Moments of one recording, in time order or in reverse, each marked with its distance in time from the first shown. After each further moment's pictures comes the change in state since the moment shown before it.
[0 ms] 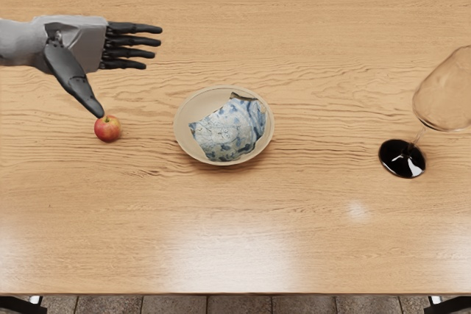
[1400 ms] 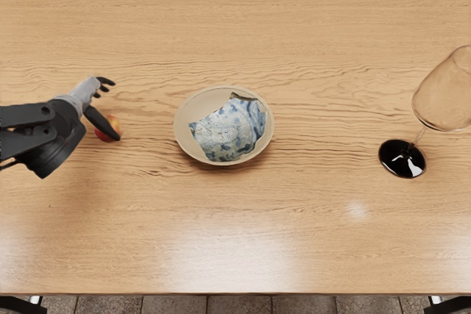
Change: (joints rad) left arm 0.072 -0.431 0.469 0.155 0.581 1.124 0.127; right arm -0.008 0.000 -0.022 0.000 -0.001 0.000 -0.001
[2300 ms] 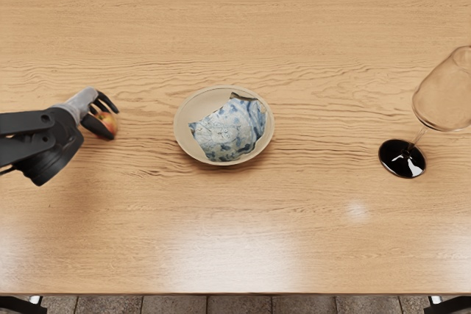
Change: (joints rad) left arm -0.006 0.012 0.040 -0.029 0.006 0.001 0.031; right arm 0.000 0.000 0.000 0.000 0.000 0.000 0.000
